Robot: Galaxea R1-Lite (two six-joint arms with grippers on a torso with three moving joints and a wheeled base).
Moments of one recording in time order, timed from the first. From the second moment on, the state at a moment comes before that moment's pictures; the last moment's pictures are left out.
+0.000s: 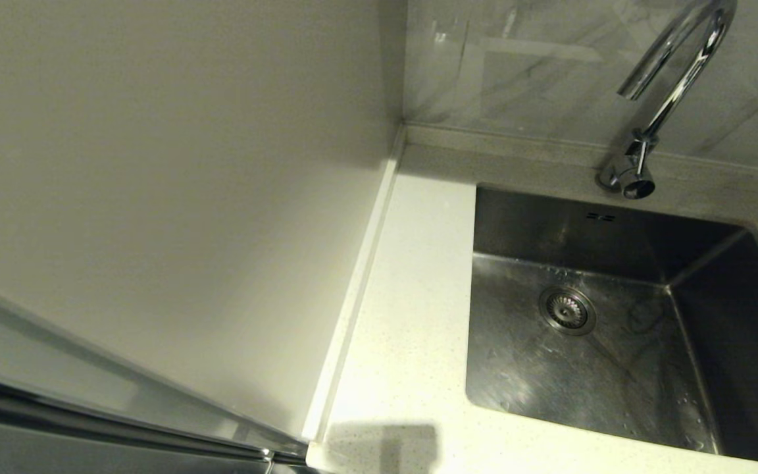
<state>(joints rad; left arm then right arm) 0.00 0.00 0.00 -0.01 0.00 -0.01 -0.62 2.02 -1.81 0.60 0.35 -0.34</state>
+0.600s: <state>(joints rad) 0.00 0.00 0.00 -0.01 0.00 -0.01 -0.46 1.78 -1.33 0.43 0.40 -0.35</state>
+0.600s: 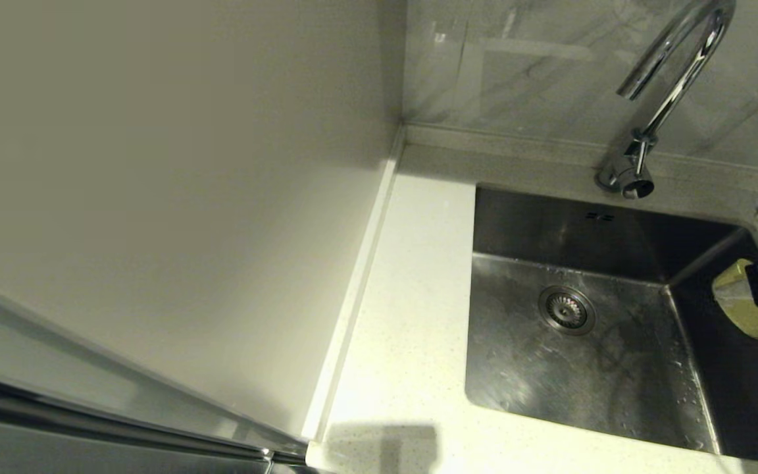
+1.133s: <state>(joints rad) 0.00 0.00 0.00 -0.01 0.00 -0.01 -0.21 1.75 -1.14 0.23 0.18 -0.35</state>
